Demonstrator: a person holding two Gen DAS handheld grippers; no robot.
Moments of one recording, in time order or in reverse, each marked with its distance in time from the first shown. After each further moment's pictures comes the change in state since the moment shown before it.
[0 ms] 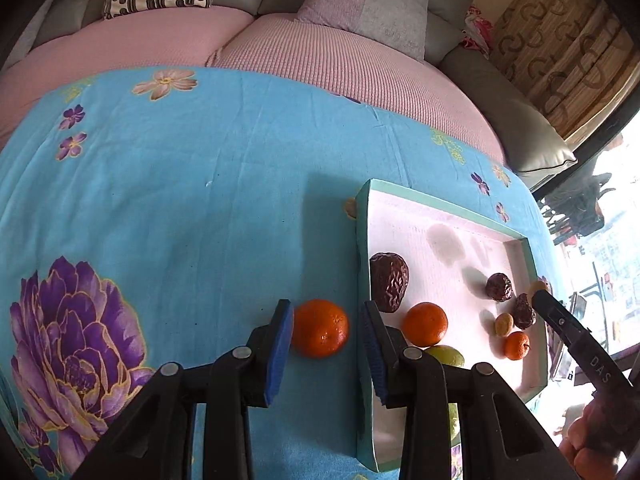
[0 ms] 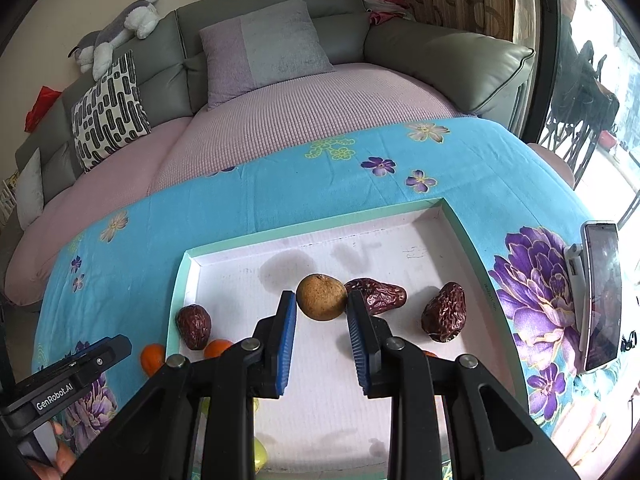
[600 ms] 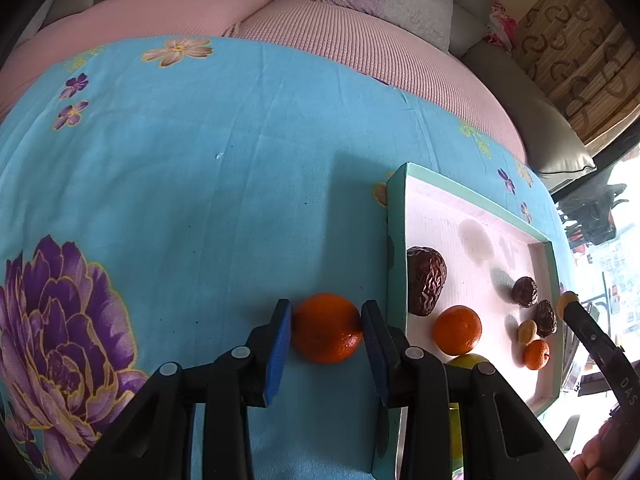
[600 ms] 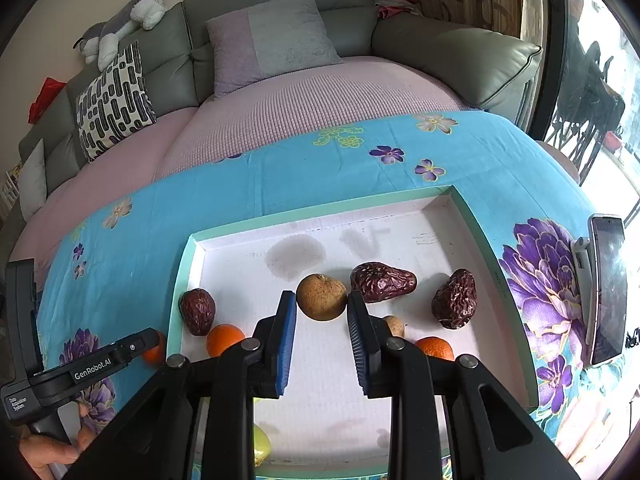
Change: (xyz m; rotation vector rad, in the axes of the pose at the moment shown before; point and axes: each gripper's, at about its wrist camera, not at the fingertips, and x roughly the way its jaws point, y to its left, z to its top) left arm 0.024 0.016 -0.005 -0.052 0.039 0.038; right arm 0.002 0.004 -0.008 -0.011 0.016 0.013
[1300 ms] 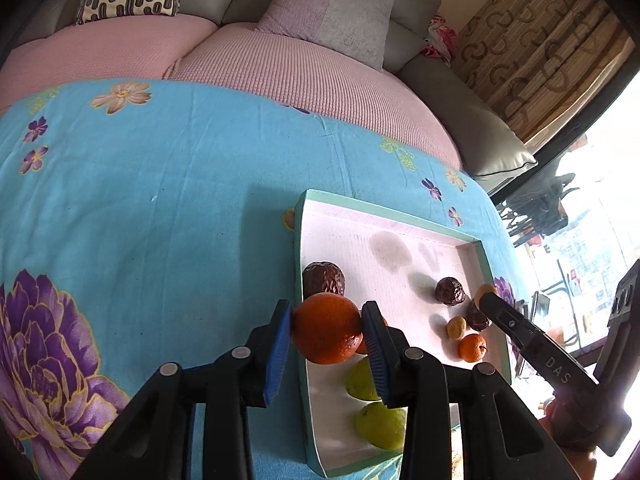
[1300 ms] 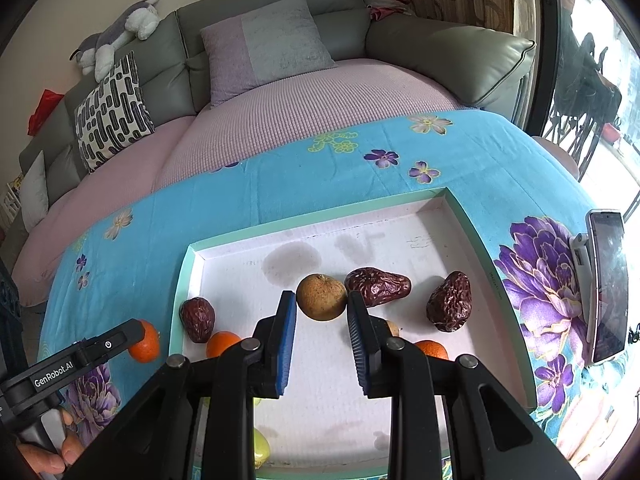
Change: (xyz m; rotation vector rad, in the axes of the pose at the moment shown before) left arm -0.030 -0.040 -0.002 0.105 -0.067 -0.174; right arm -0.002 -0.007 0.002 0.028 -0.011 0.013
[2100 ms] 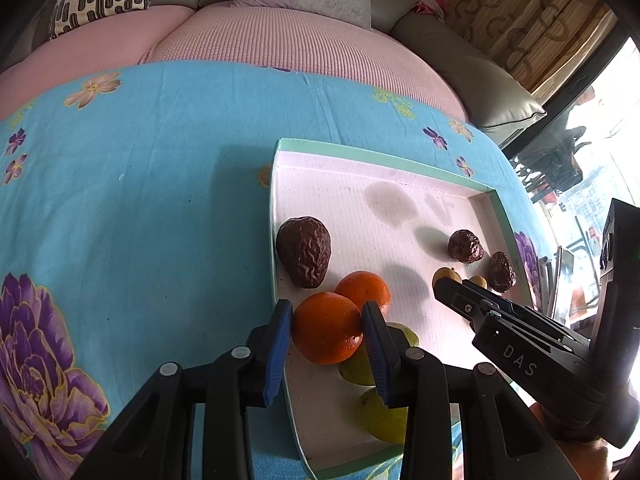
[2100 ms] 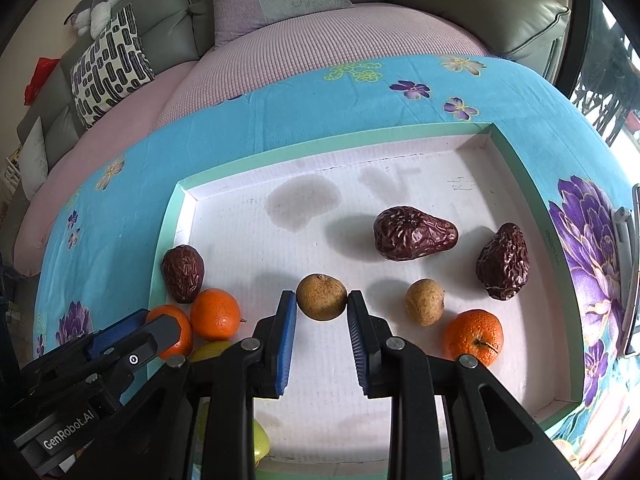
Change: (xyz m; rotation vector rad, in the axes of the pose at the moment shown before) left arm 0.030 -0.021 -0.015 0.081 0.098 0.066; right arm 0.053 0.008 -0.018 -0.025 0.198 0.026
